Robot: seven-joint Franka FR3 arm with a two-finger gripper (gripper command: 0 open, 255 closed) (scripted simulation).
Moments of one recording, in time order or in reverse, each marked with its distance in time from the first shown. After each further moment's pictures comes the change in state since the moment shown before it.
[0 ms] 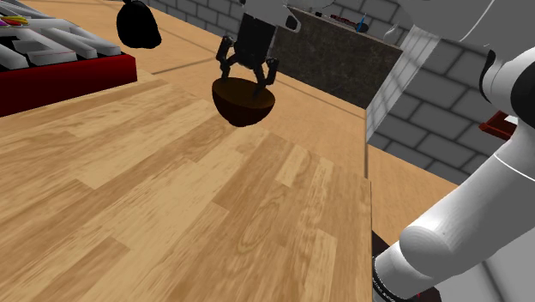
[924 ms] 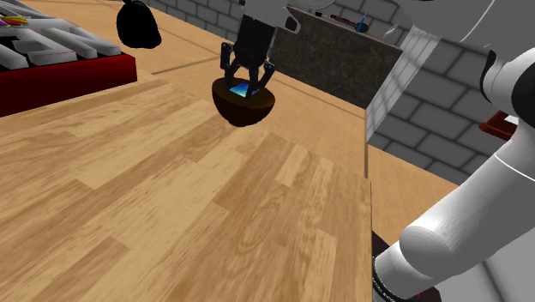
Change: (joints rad) arm 0.001 -0.003 0.001 -0.009 0.002 0.006 0.001
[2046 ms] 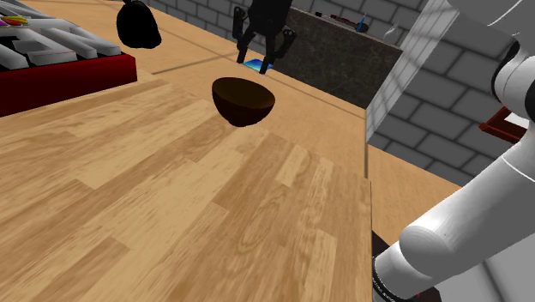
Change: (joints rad) arm -0.004 -0.046 -0.003 0.160 0.028 -0.196 0.013
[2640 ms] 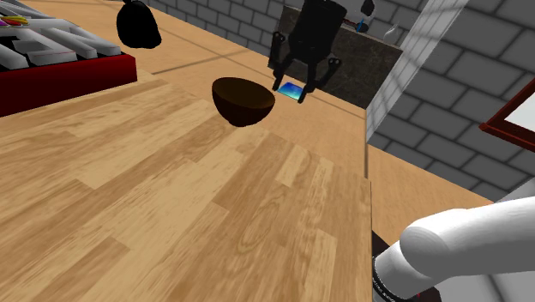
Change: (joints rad) arm 0.010 -0.445 -0.134 -0.415 0.221 0.006 -0.152
